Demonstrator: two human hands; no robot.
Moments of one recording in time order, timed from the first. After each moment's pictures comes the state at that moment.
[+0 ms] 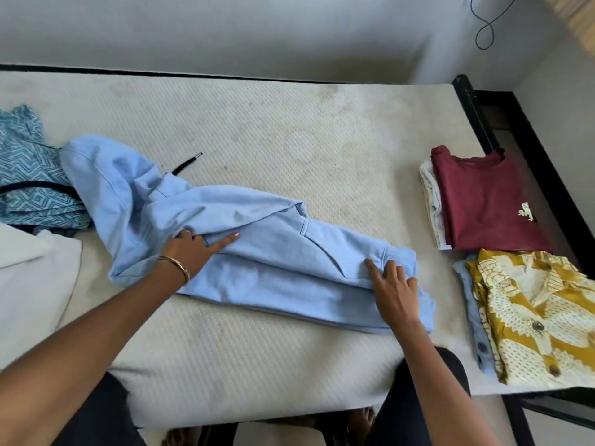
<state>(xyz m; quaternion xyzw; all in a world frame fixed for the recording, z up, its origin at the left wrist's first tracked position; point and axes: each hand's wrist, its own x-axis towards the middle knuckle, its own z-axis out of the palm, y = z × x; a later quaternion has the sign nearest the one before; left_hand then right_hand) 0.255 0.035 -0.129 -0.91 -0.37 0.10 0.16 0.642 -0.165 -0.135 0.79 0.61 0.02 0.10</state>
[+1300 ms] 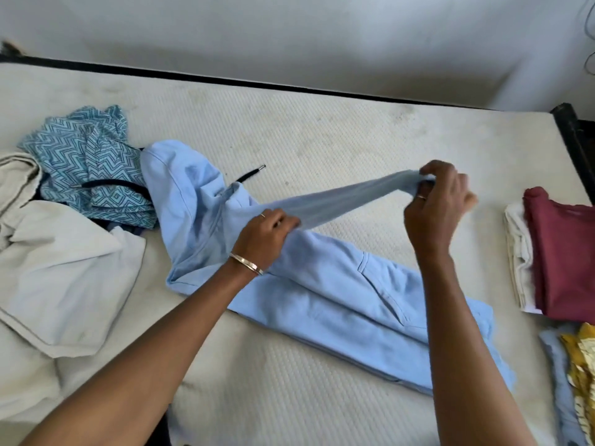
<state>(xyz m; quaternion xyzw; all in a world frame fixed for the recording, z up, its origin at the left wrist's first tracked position) 0.299 0.074 -0.109 -0.87 -0.41 -0.27 0.01 0.575 0.047 -0.027 0.74 0.52 0.08 -0.42</state>
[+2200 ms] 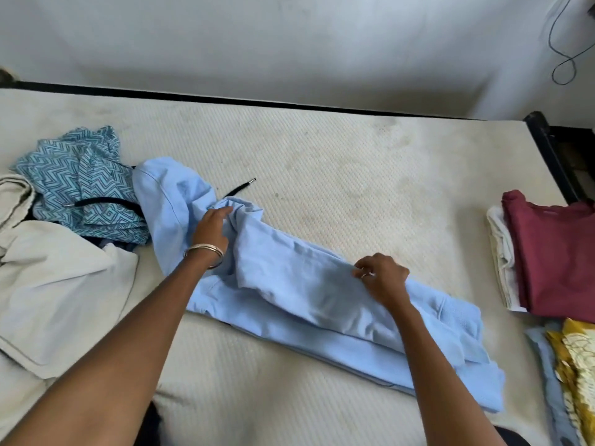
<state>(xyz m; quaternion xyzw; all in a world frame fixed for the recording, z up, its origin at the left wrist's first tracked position) 0.231 0.115 -0.110 -0.69 -0.67 -0.15 -0.25 0.572 -0.016 -0.124 0.75 0.59 -0.26 -0.14</state>
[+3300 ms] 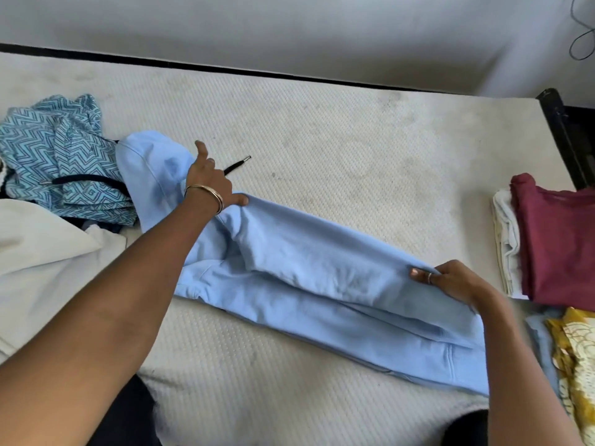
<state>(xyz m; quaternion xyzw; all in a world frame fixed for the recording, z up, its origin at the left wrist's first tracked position) 0.267 0.171 -0.068 -0.75 -0.52 0.39 0.13 0.688 -0.043 -0.090 0.80 0.41 -0.44 -0.01</state>
